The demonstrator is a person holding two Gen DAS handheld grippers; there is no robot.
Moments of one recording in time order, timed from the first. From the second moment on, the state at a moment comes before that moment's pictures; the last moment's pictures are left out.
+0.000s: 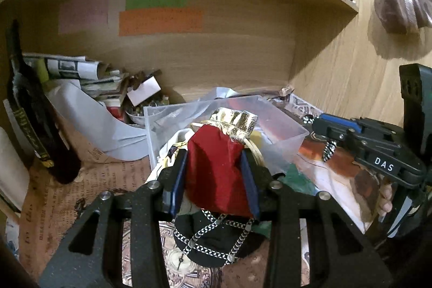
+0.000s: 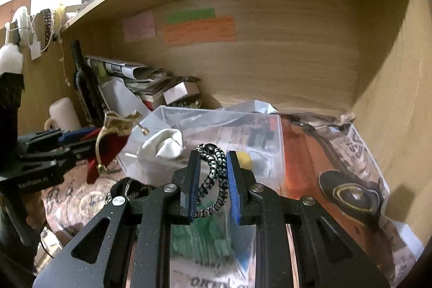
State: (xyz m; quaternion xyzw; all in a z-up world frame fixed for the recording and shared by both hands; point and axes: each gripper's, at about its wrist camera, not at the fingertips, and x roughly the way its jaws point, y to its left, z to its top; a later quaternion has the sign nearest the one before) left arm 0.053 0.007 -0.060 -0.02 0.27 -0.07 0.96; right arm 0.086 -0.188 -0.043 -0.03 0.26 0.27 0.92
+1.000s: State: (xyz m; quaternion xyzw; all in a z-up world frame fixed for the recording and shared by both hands) left arm 0.104 -0.003 -0.063 -0.01 0.29 -0.09 0.95; right arm 0.127 -0.170 -0.051 -0.04 0.28 0.29 0.92
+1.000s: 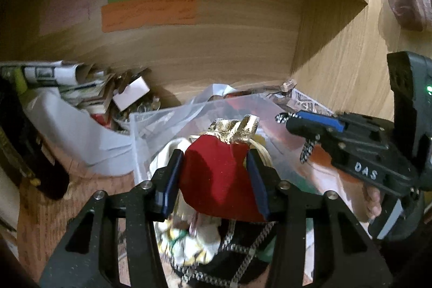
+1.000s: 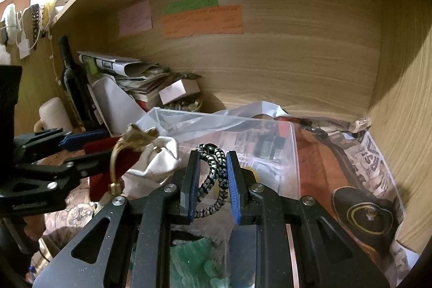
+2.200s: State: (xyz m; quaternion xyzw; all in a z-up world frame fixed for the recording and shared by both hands) left arm 0.125 0.006 -0.043 -0.01 0.29 -0.05 0.96; right arm 0.146 -0.174 -0.042 -0.06 0.28 0.26 0.92
